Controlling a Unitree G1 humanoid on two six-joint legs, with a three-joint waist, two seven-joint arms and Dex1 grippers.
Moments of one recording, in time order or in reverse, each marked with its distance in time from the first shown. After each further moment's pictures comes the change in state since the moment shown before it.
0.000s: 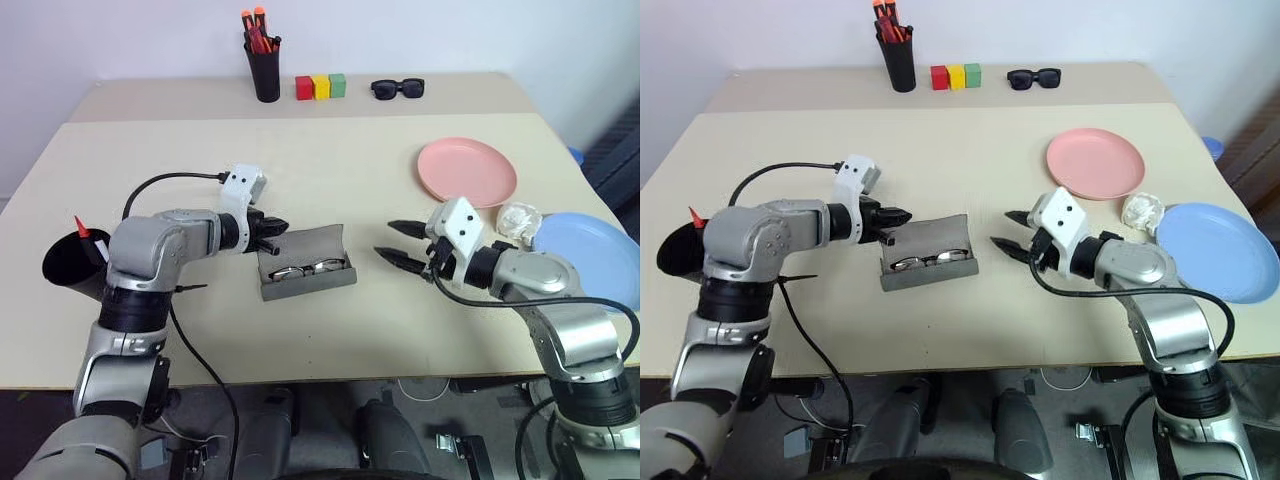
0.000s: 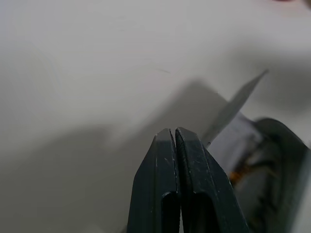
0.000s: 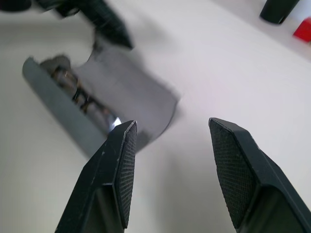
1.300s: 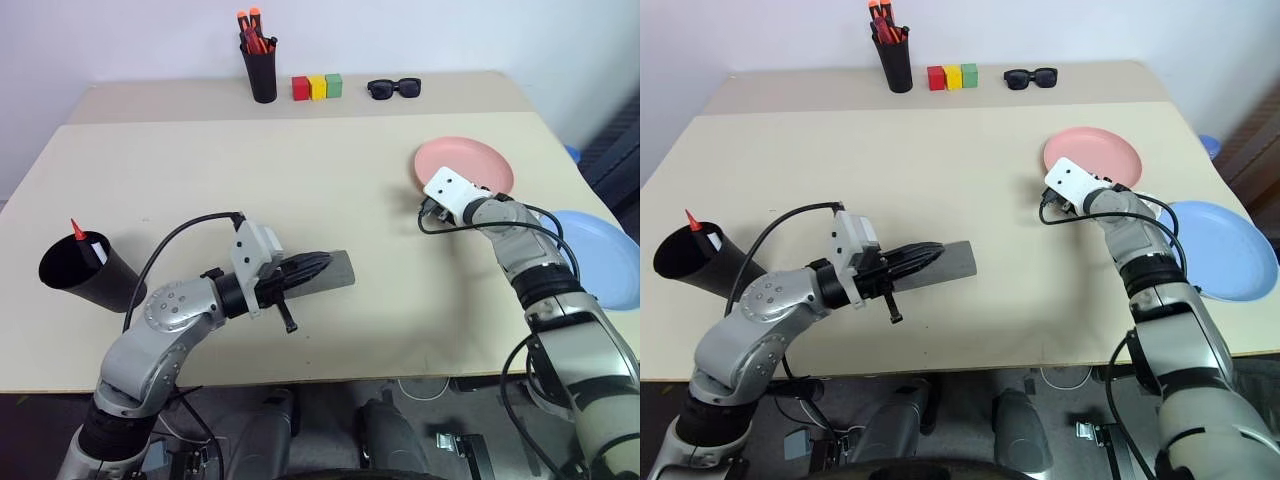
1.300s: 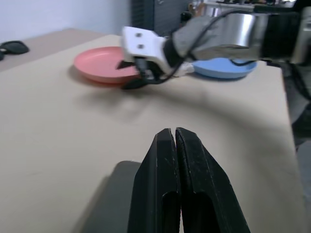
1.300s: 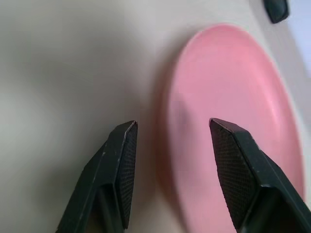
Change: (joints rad) left arm 0.483 -0.016 -0.080 -0.446 0.015 -0.667 -0.139; right arm -0.578 0.018 0.291 1.315 -0.588 -0.576 -0.399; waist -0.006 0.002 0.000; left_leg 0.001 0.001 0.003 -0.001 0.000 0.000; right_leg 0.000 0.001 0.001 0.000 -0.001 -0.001
